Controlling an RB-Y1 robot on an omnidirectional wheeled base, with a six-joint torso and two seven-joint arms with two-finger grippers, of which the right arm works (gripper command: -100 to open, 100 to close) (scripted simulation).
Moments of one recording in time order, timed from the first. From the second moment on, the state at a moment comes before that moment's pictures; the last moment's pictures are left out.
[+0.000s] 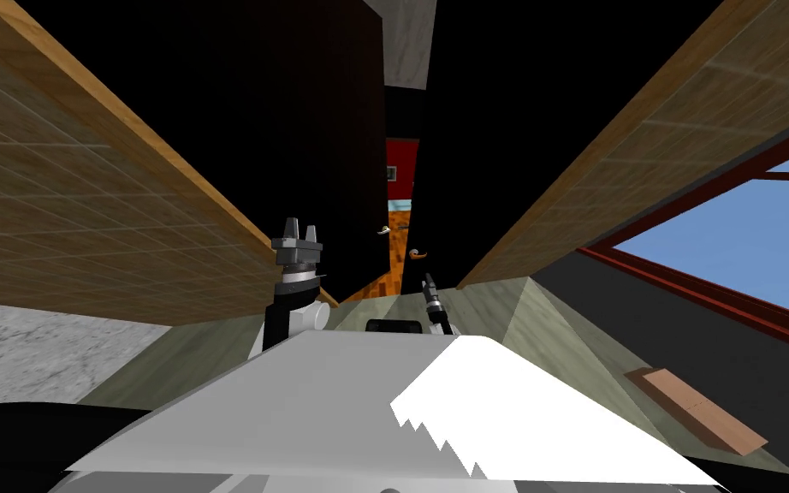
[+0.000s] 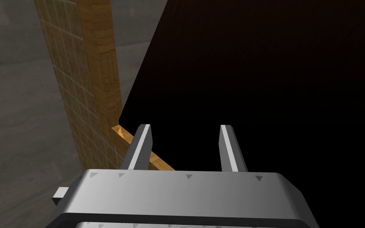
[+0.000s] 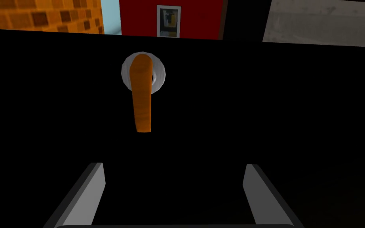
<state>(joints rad) 0.22 -0.08 0.18 -1.14 -0.03 -0.70 -0.02</state>
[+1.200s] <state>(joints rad) 0.15 -0.07 0.18 -0.98 -0.03 -0.74 -0.02</state>
